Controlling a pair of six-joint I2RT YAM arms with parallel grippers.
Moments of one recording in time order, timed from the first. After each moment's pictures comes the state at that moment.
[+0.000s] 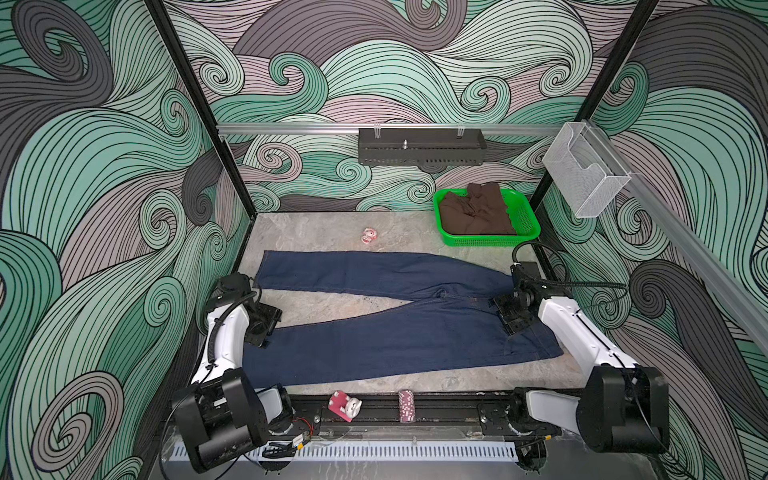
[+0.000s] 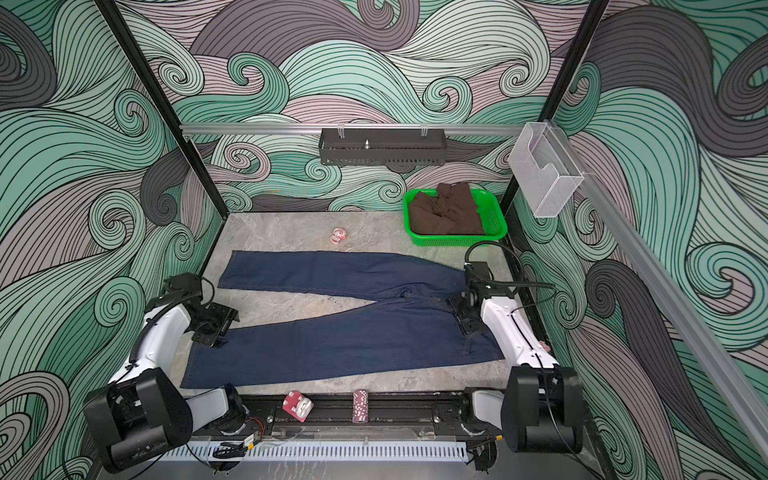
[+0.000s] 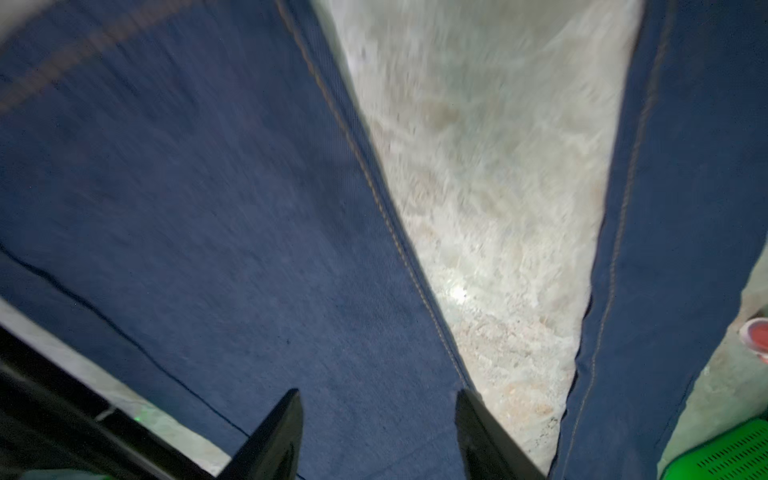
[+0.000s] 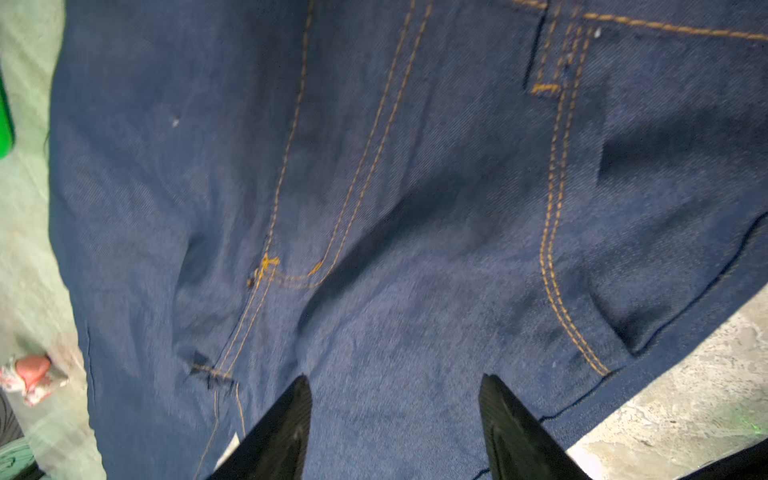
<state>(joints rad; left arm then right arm) 0.38 1.20 0.74 -0.97 0.19 -0.92 -0.02 1.27 0.81 -0.83 -0.07 1.11</state>
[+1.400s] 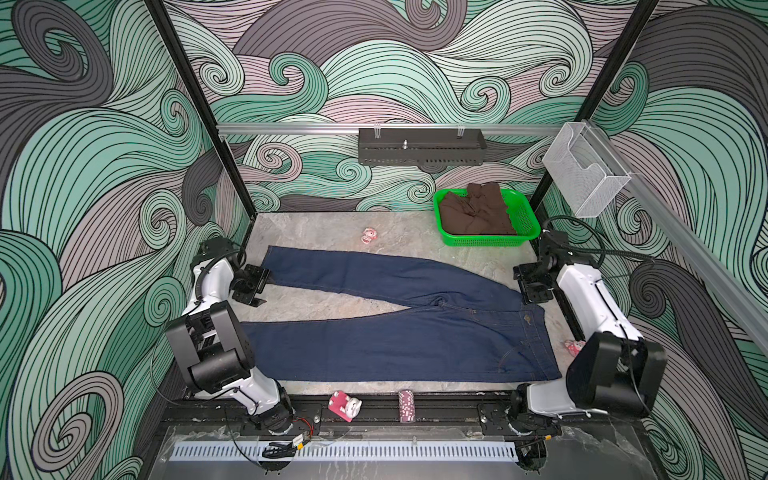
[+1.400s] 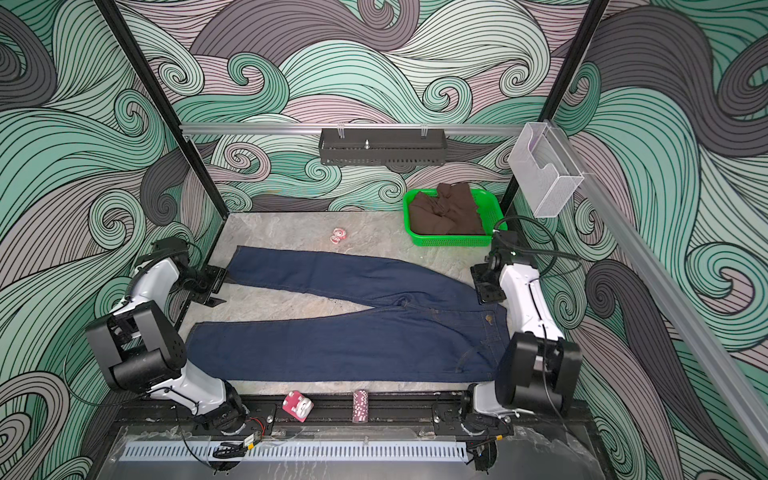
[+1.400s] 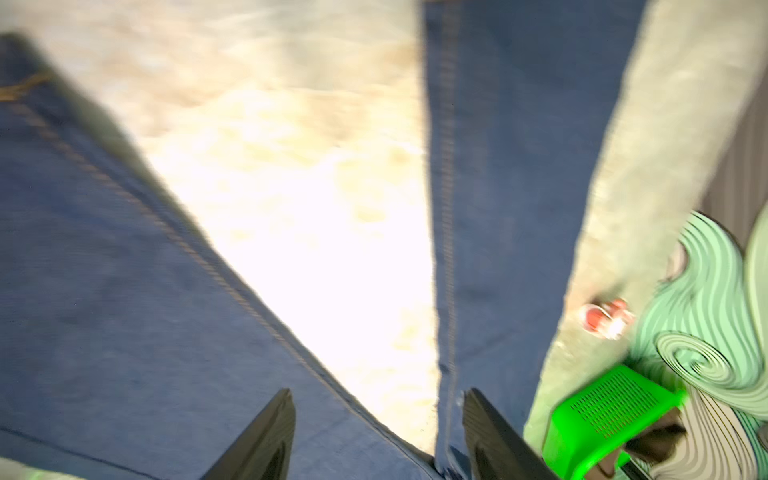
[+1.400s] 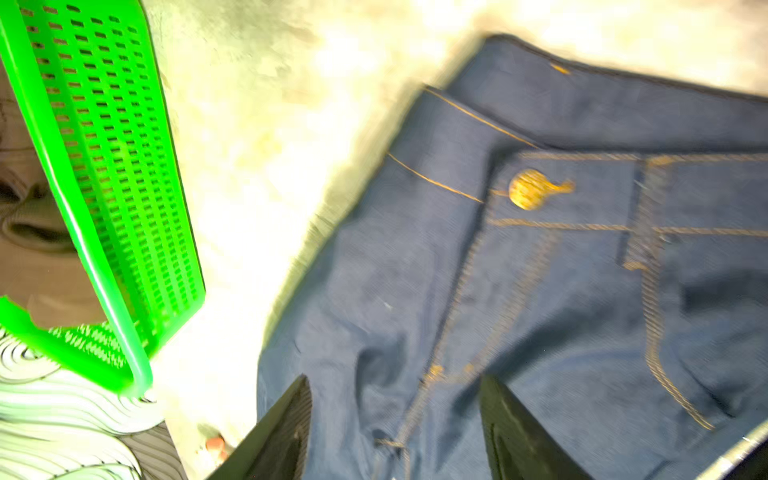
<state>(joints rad) 0.41 1.60 1.27 -1.00 0.35 -0.83 -0.20 1.51 1.23 -0.98 -0.06 1.23</state>
